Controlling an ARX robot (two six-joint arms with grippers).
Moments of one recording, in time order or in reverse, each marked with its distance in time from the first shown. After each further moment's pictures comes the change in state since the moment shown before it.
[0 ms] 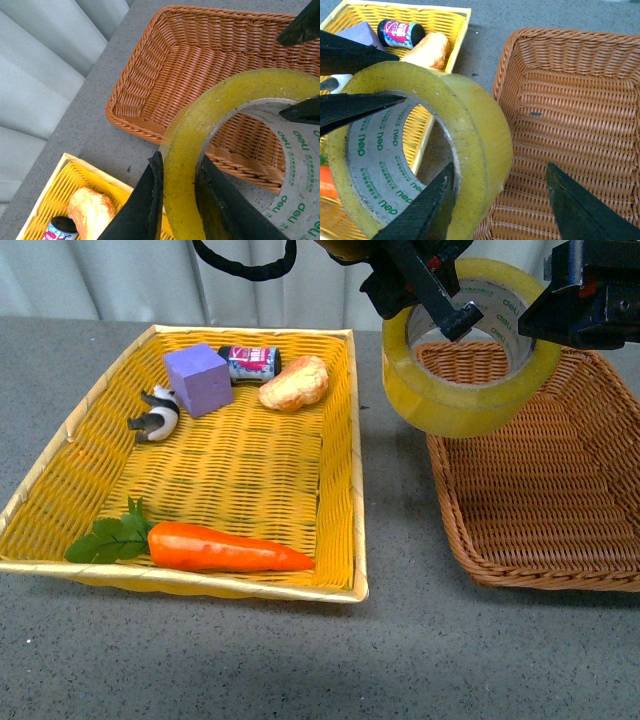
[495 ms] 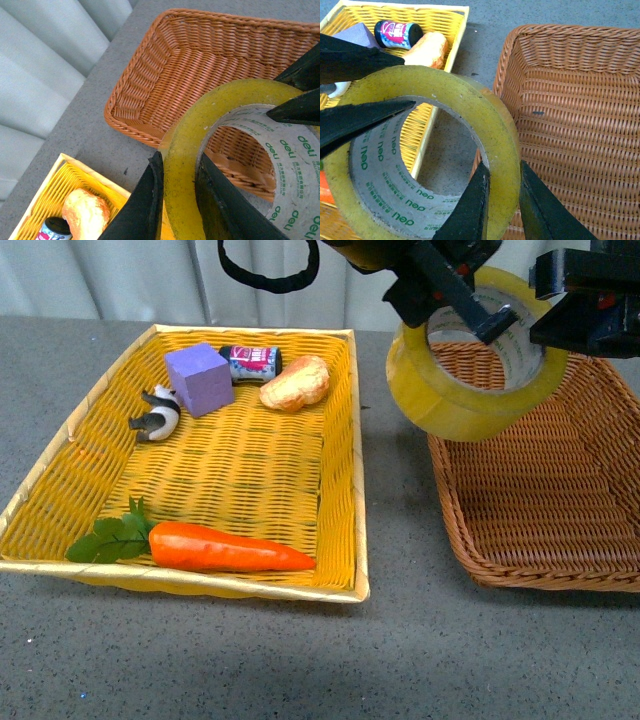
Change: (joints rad) left arm -0.018 0.005 -0.018 0.068 -0.061 -0.091; right arm -0.001 0.026 0.007 0.001 0.016 0.031
